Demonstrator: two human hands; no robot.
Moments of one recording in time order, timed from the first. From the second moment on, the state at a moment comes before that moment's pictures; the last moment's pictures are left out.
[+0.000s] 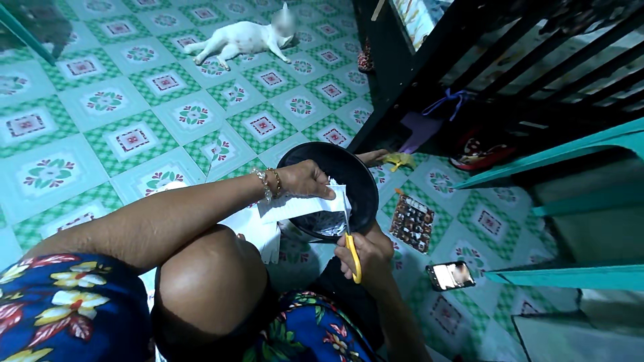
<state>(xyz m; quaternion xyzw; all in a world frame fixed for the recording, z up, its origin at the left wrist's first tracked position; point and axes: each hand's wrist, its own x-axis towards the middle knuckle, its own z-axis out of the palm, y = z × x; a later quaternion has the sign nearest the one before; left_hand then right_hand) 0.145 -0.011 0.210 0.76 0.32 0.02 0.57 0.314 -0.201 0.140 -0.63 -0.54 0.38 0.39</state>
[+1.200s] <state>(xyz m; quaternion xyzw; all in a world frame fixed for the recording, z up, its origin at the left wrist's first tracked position) 0.142 -0.007 0.208 0.70 0.38 0.05 0.60 0.318 -0.205 0.162 -0.65 -0.47 0.50 0.31</state>
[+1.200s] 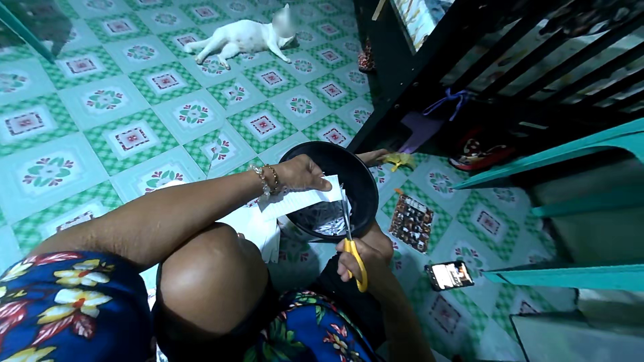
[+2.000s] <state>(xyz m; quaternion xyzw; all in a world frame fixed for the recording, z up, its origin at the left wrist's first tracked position) 0.148 -0.013 0.215 0.72 0.35 0.00 0.60 0.309 -0.198 0.148 -0.63 -0.51 0.45 0.38</state>
